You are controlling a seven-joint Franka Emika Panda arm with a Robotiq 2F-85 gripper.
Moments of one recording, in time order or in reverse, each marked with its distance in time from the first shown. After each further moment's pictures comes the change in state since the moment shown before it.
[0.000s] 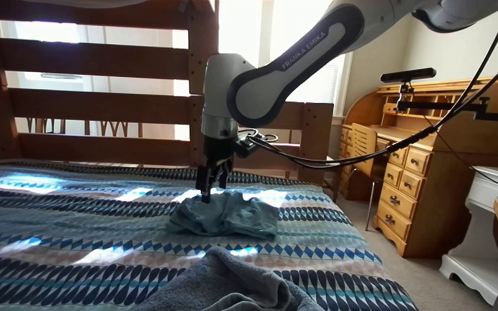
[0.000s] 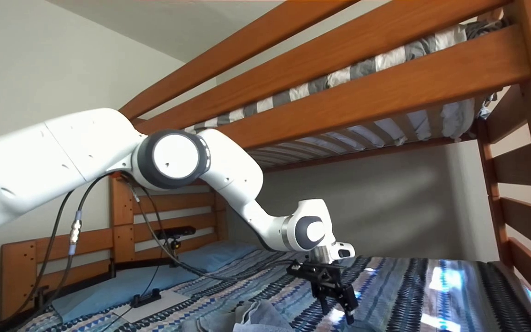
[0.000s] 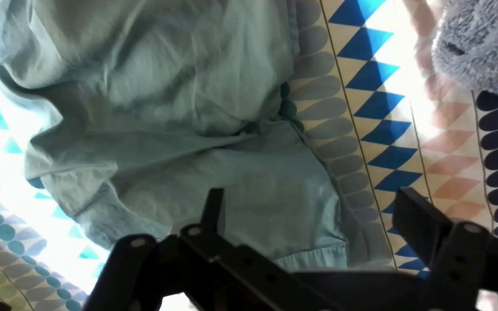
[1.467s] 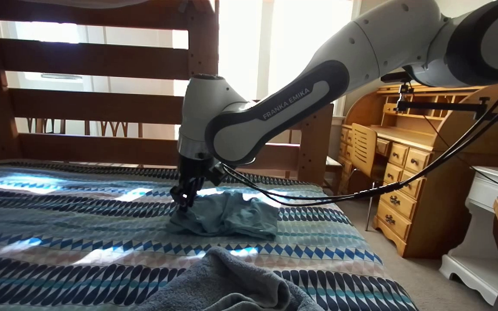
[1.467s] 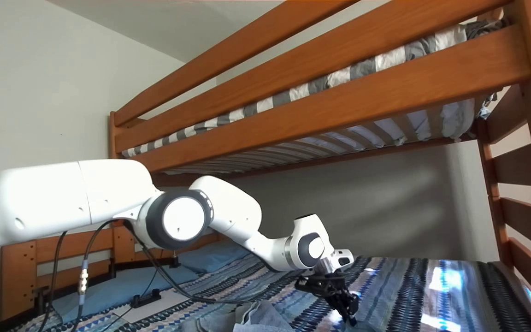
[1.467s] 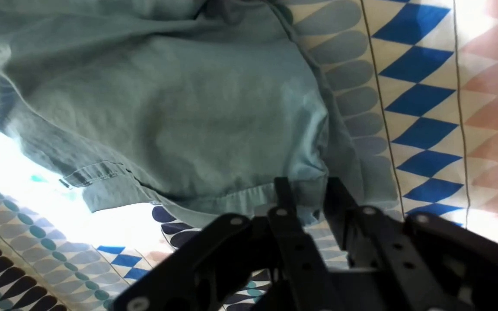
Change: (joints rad) arm 0.109 0.338 -0.115 0.484 -0.001 0.022 0.053
